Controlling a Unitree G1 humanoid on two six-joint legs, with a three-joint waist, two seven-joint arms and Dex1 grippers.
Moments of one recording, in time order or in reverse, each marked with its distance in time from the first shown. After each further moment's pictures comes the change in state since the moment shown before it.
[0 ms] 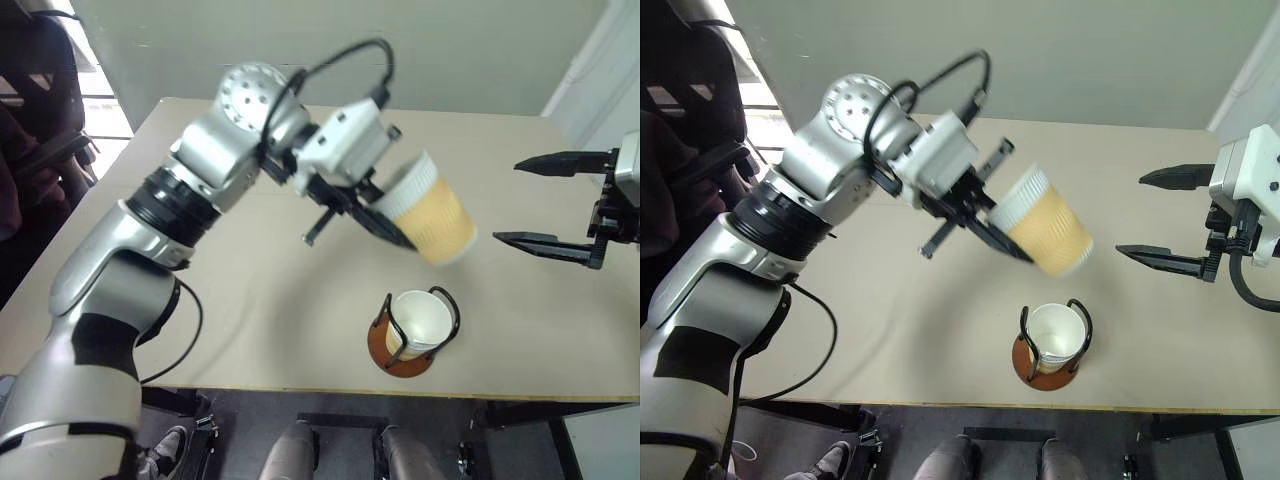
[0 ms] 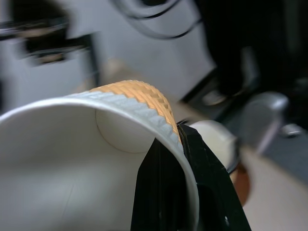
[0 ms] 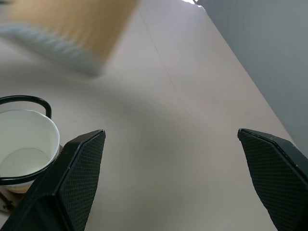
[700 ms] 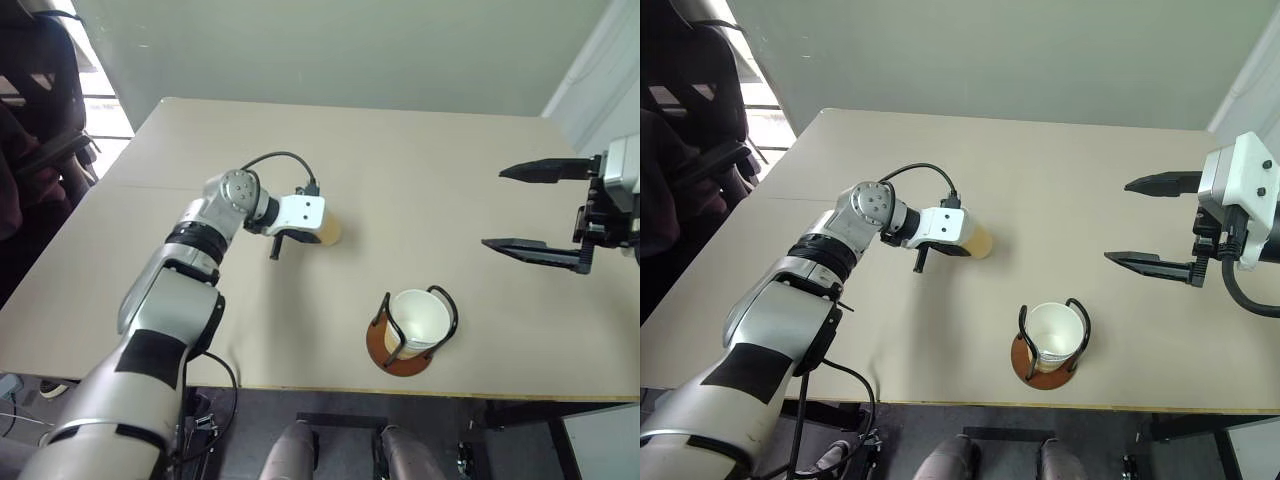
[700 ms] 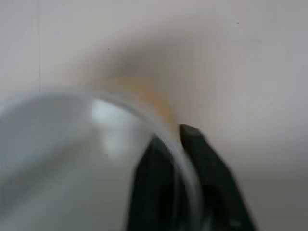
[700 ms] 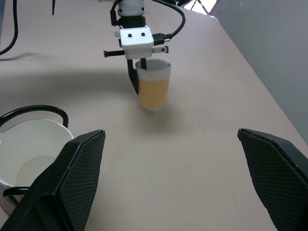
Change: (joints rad) left arm 0.144 -0.209 0.382 0.955 1.124 -0.424 0.351; right arm -0.023 0.043 0.044 -0.003 0.021 0.000 0.013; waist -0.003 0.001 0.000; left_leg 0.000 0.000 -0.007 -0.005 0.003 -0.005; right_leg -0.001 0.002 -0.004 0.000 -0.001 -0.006
